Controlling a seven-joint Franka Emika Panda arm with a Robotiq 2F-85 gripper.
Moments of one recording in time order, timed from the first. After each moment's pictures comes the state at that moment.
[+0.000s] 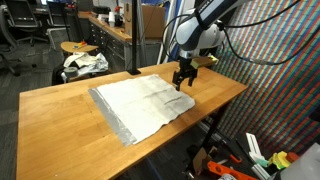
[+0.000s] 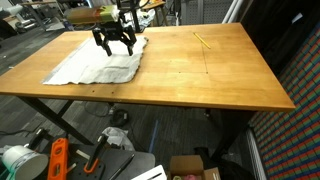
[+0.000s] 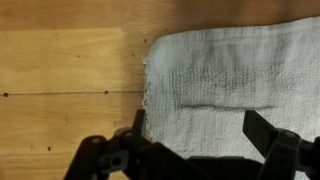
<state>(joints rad) -0.09 0.14 -0.08 -2.28 -0.06 2.34 -0.15</state>
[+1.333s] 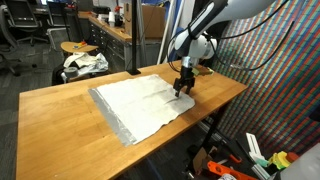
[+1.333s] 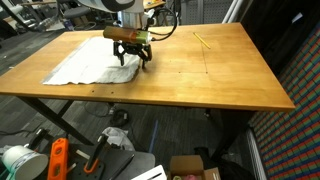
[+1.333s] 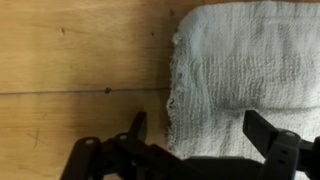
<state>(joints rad) -0.24 0.39 -0.03 -2.10 0.16 2.29 -0.44</state>
